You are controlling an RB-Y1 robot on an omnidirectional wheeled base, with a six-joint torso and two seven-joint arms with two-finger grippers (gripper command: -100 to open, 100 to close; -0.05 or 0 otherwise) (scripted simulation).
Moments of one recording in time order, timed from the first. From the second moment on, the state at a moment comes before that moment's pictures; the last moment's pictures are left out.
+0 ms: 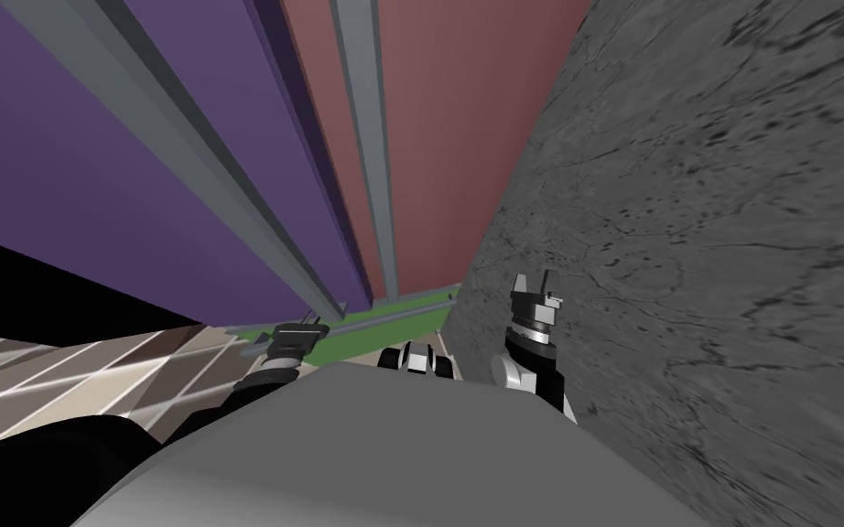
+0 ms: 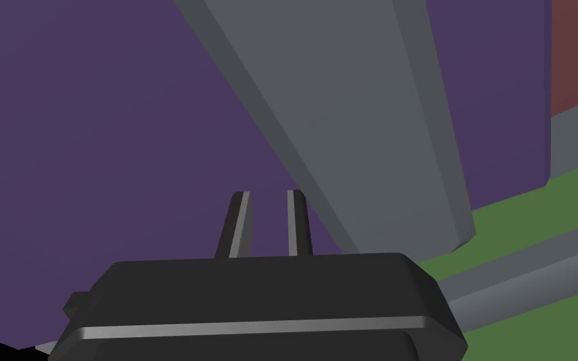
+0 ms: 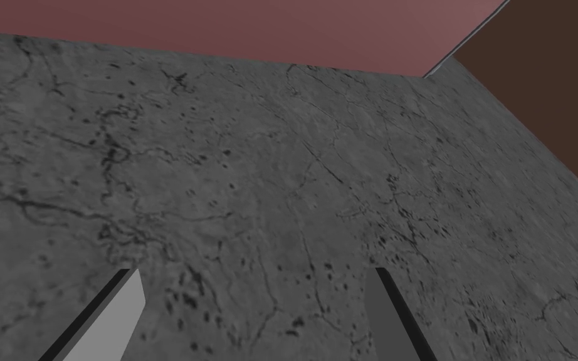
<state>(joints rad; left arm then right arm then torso) 1.10 0.49 -0.08 -2.34 1.32 -0.46 0.21 0.51 -0.02 -0.01 -2.25 -0.07 -0.57 0.15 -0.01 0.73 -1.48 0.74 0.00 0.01</state>
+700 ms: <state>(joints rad) 1.06 0.53 -0.11 -2.35 1.30 -0.43 0.23 0.51 -0.02 -0.01 -2.25 -0.07 -0.57 0.15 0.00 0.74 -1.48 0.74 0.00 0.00</state>
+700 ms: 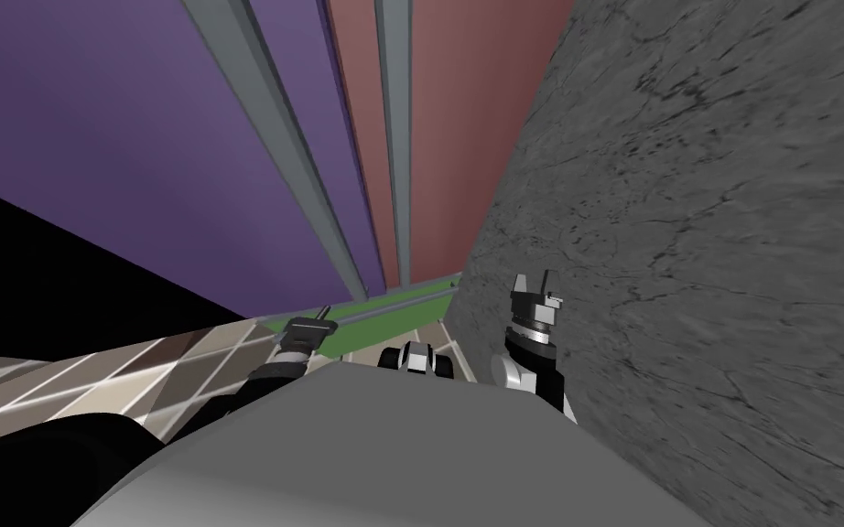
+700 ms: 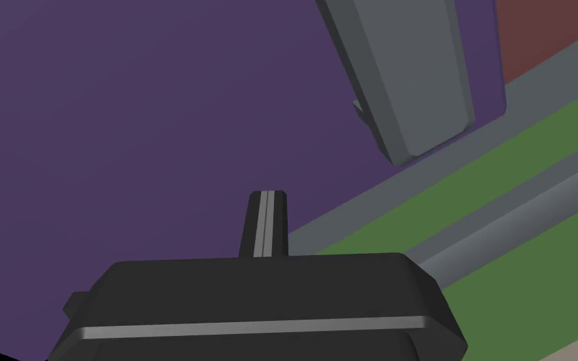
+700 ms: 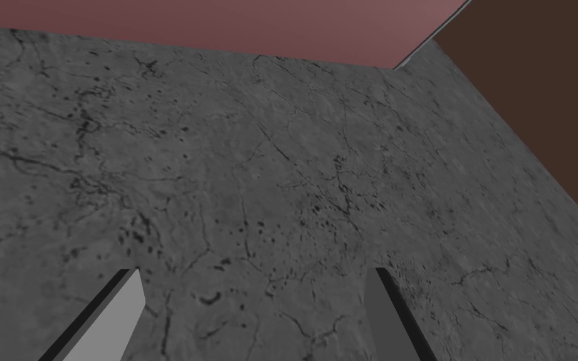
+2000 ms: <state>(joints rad) 1.06 0.57 -0.13 -2.36 1.29 -0.42 0.24 0.51 -0.02 -0.01 -2.25 -0.07 -0.57 0.15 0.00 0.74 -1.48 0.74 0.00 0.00</state>
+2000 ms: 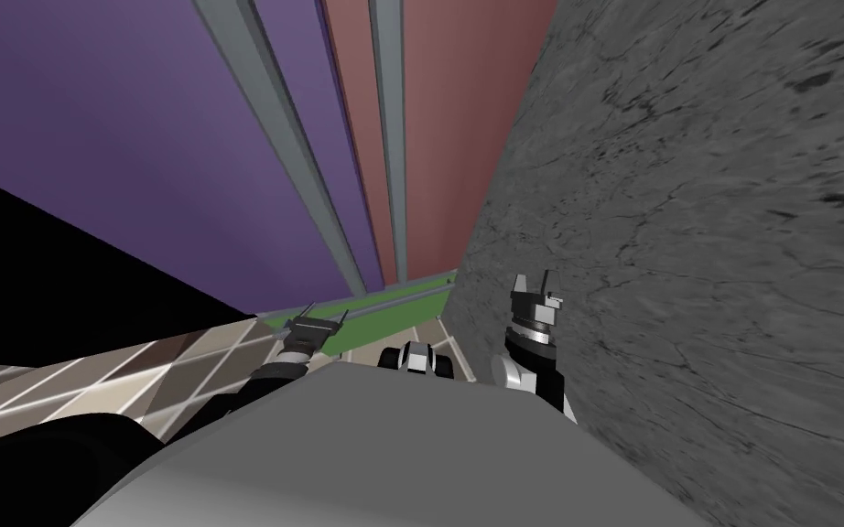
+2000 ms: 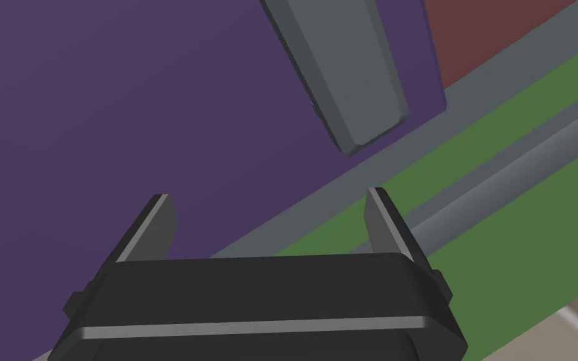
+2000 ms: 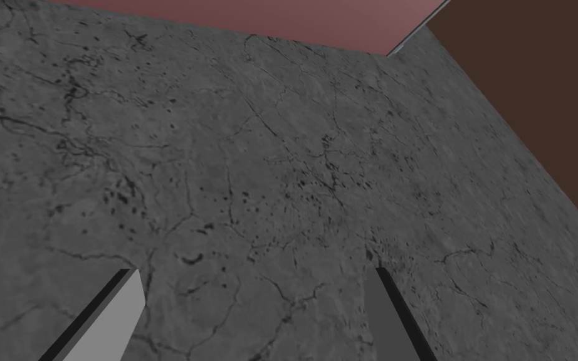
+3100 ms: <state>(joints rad) 1.11 0.56 -0.10 -2.38 1.31 -0.45 0.25 0.51 -0.02 -0.01 -2.25 -0.07 -0.57 0.15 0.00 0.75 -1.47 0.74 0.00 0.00</state>
